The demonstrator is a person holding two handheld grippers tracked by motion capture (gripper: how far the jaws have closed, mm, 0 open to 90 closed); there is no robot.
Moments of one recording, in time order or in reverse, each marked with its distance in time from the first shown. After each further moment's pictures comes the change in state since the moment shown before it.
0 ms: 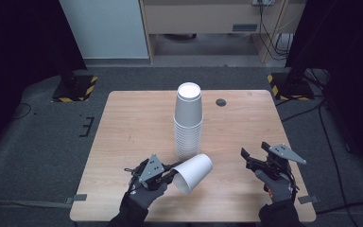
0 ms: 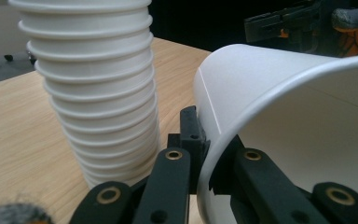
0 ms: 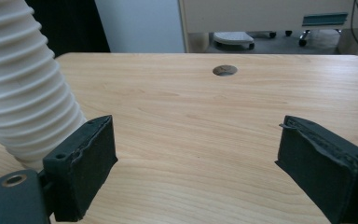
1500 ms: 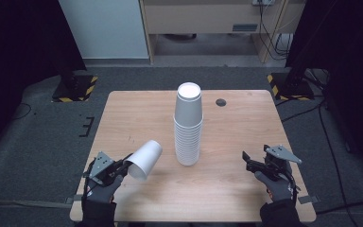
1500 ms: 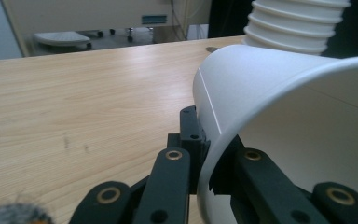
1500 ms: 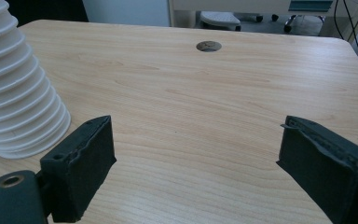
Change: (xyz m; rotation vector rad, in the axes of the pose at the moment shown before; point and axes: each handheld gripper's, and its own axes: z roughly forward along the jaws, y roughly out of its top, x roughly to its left) left arm 0.073 -0.030 -0.095 -0.002 0.344 -0.194; right arm -0.006 -0.011 0.006 0.085 -0.059 -0.054
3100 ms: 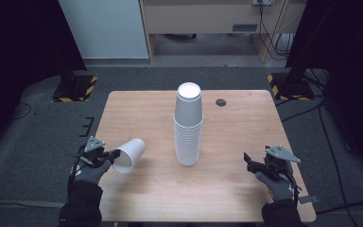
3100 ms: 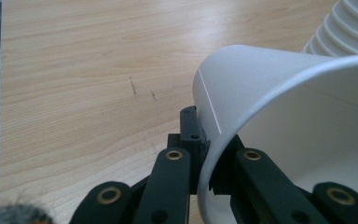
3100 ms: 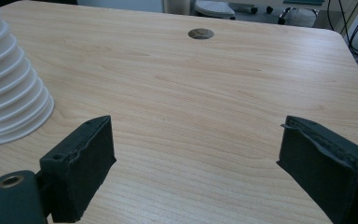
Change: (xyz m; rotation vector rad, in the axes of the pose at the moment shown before) left arm 0.046 0.033 0.006 0.341 0.115 -0.042; right arm -0.004 -0.005 0.003 0.040 -0.029 -0.031
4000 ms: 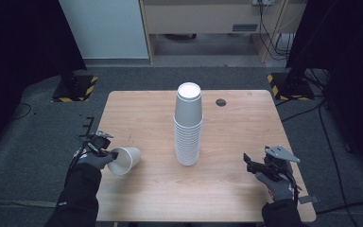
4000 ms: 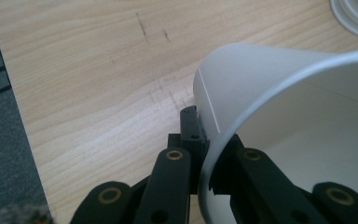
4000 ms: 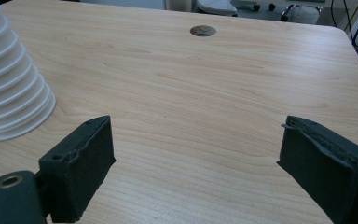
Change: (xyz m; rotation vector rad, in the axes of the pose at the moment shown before) left arm 0.003 0.030 0.013 0.366 0.043 0.053; right arm 0.000 -0.001 0.000 0.012 0.010 -0.003
